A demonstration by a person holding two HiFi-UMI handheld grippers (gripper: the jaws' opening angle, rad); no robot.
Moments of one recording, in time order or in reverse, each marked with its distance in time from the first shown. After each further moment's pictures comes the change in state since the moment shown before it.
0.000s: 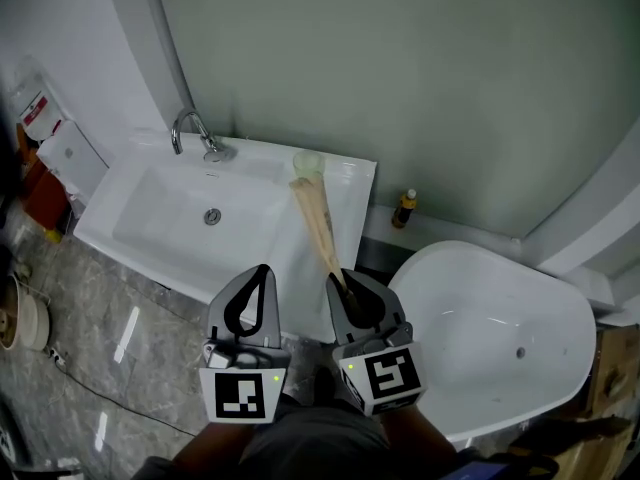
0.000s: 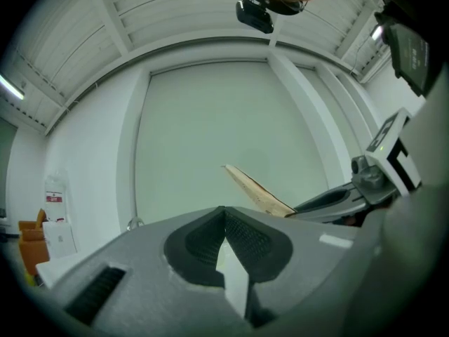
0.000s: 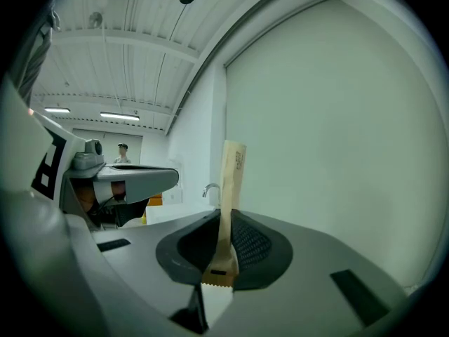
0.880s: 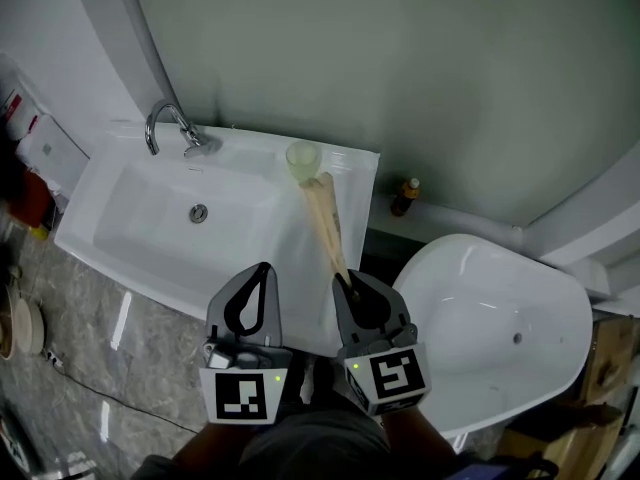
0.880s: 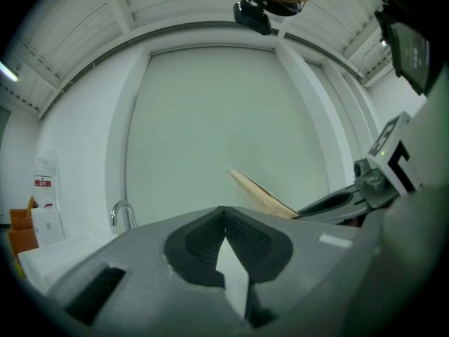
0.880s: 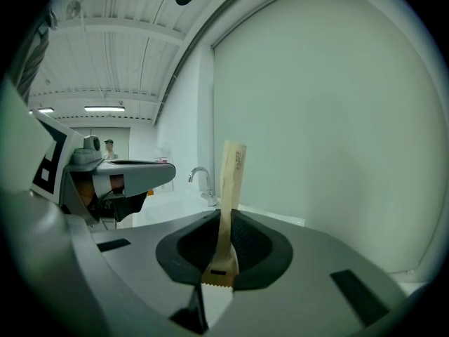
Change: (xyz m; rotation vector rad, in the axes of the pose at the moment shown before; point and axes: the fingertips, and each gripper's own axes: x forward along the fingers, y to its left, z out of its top) left arm 0.063 0.022 -0.044 -0.034 0.096 -0.062; right arm 0.055 -0.034 -0.041 0.045 0.137 -0.058
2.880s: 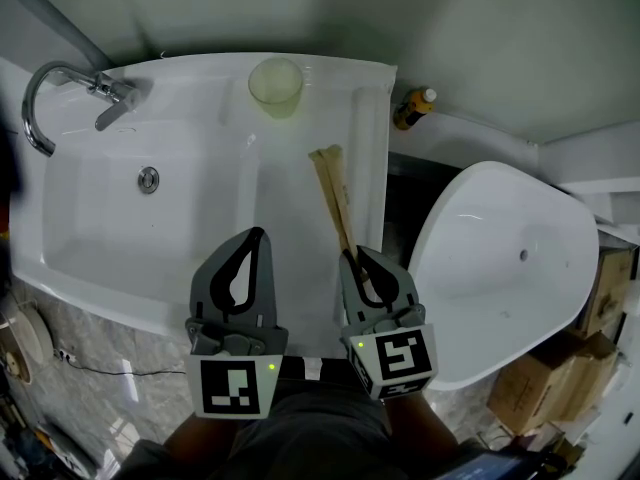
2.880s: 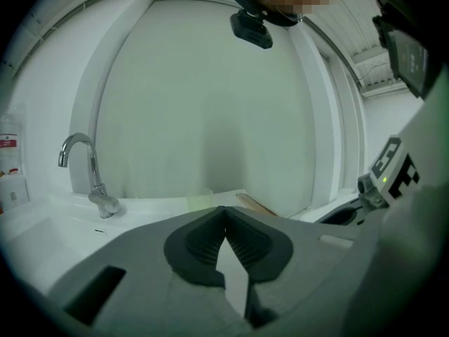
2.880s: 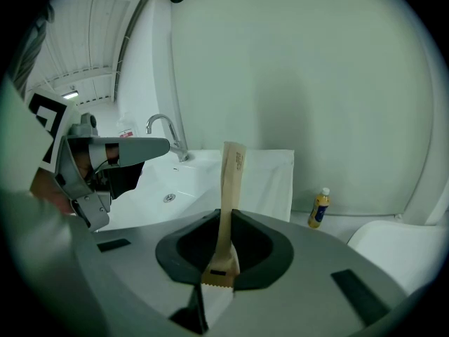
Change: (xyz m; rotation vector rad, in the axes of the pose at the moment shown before) left arm 0.116 0.023 -0.132 -0.088 0.223 -0.212; right arm 0.096 -0.041 -0.143 0.208 0.328 -0.169
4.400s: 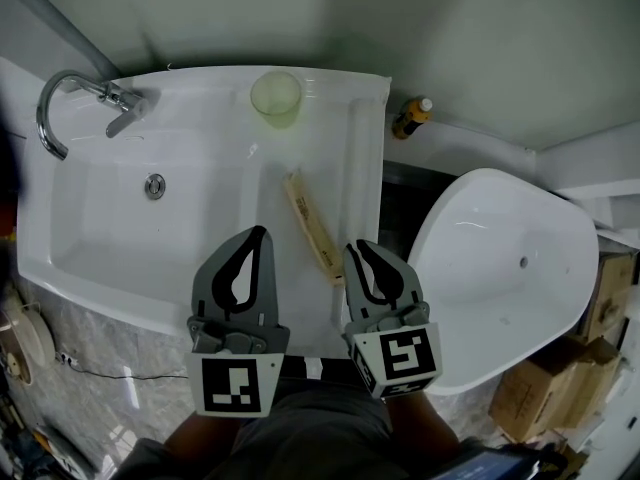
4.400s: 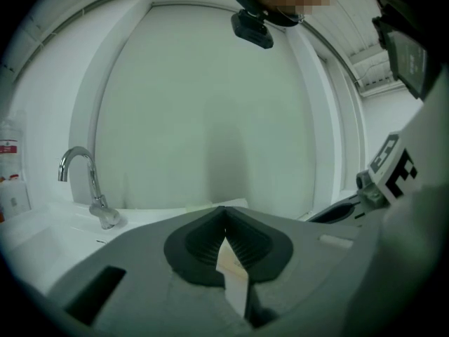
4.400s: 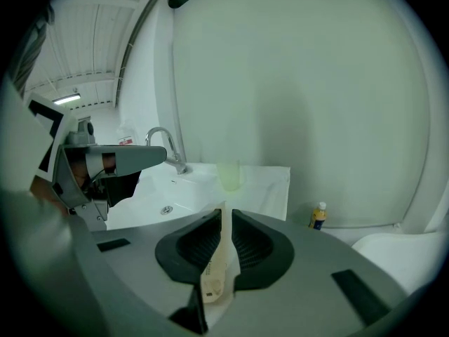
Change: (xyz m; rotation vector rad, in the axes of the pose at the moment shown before) left arm -0.003 -0.005 0.024 0.013 -0.046 0.011; right arm -0.012 -0.008 0.030 -0.006 -0.082 -0.015
